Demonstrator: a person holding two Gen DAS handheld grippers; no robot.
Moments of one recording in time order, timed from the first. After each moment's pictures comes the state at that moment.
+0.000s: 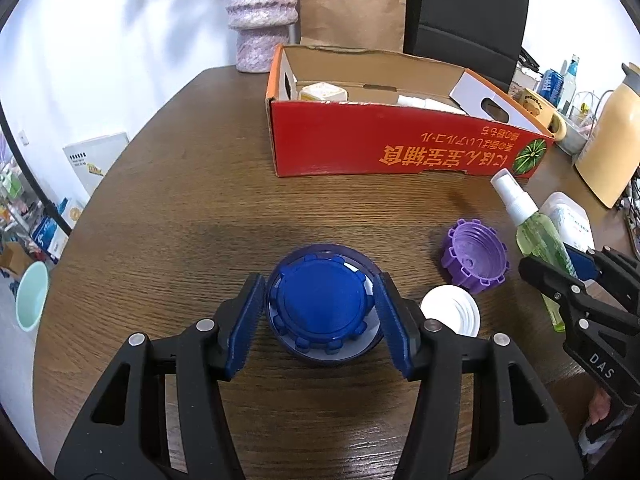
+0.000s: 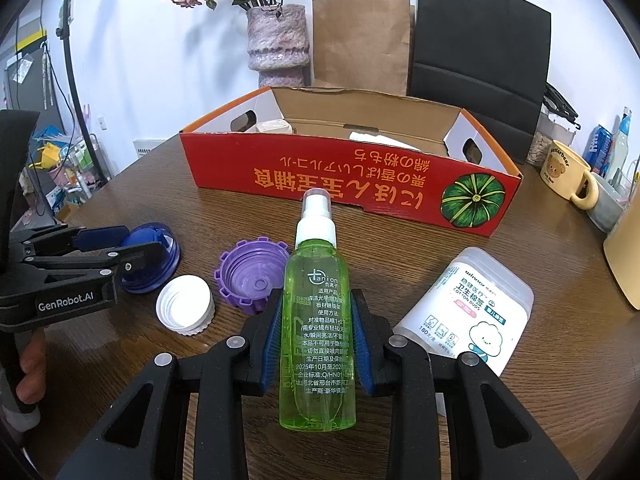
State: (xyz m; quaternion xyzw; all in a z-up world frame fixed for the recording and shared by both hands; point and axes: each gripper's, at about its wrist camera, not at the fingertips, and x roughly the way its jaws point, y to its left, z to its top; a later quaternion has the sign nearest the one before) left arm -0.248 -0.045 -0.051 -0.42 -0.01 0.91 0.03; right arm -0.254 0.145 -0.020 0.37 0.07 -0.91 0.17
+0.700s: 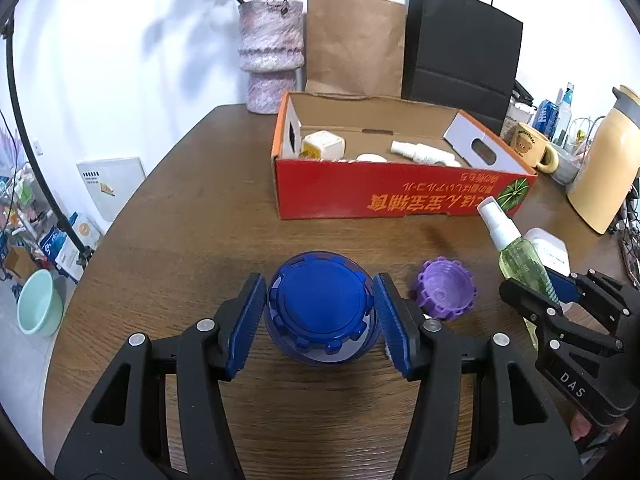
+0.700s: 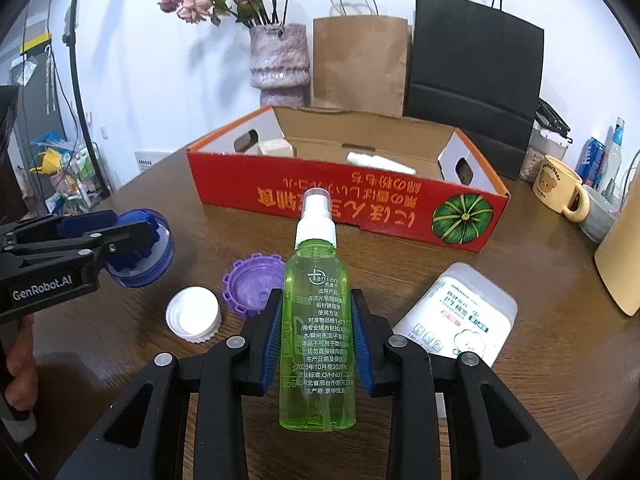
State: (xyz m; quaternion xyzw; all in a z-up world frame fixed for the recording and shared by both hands) left arm -0.232 -0.038 -0.014 -0.36 -0.02 0.93 0.01; right arm -0.243 0.146 -0.007 0.34 0.07 -0.92 0.17
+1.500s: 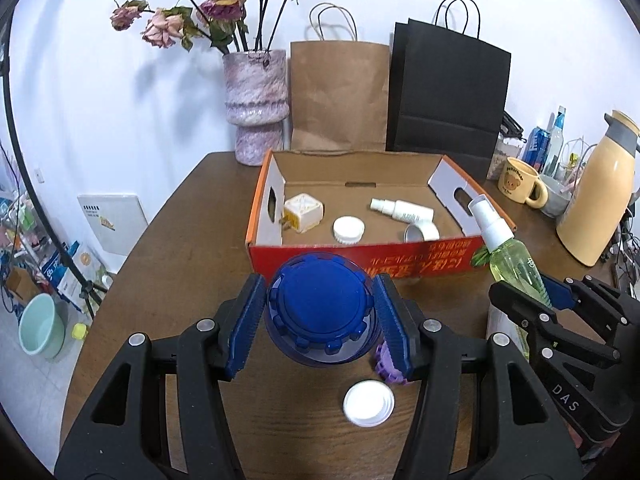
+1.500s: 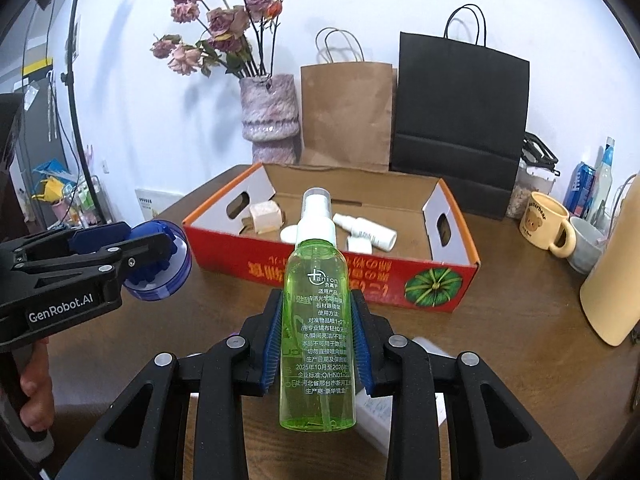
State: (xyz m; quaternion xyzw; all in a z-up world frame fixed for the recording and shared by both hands) left arm -0.249 -0.012 0.038 -0.32 -0.02 0.95 0.01; right arm -0.259 0.162 0.046 0.29 0.05 -0.94 0.16
